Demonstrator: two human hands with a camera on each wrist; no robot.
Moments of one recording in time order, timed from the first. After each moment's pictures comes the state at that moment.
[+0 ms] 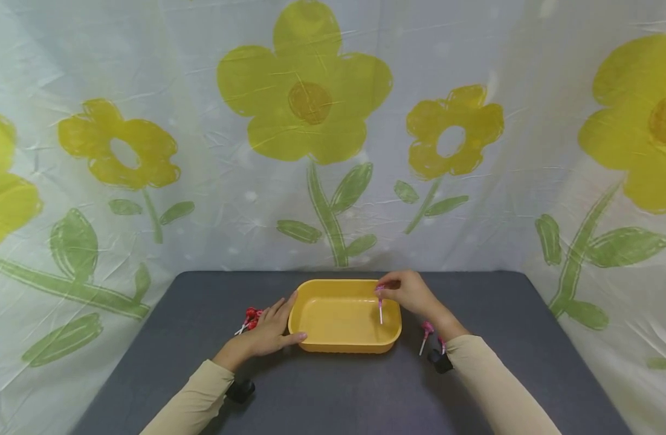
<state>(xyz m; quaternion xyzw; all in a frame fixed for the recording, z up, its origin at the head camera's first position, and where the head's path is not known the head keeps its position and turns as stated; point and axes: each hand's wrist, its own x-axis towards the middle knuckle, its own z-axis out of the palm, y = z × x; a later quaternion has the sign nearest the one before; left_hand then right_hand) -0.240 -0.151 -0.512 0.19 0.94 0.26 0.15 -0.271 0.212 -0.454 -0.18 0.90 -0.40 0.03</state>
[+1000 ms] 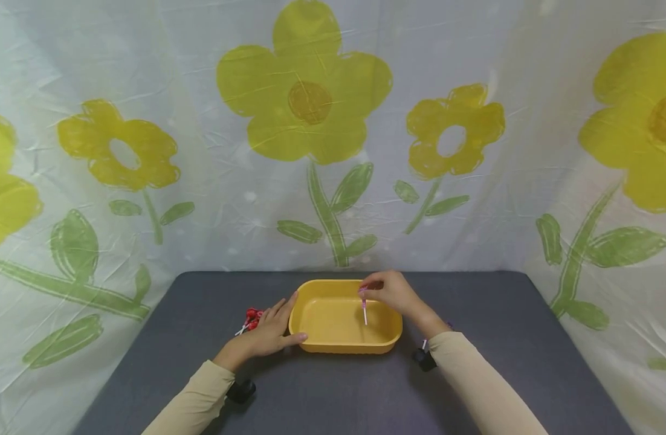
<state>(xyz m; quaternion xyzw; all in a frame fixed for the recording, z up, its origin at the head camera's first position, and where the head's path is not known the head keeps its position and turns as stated) -0.241 -0.150 -0.510 0.18 0.94 0.25 0.15 -0.274 0.178 -0.454 -0.21 0.89 -0.40 0.03</state>
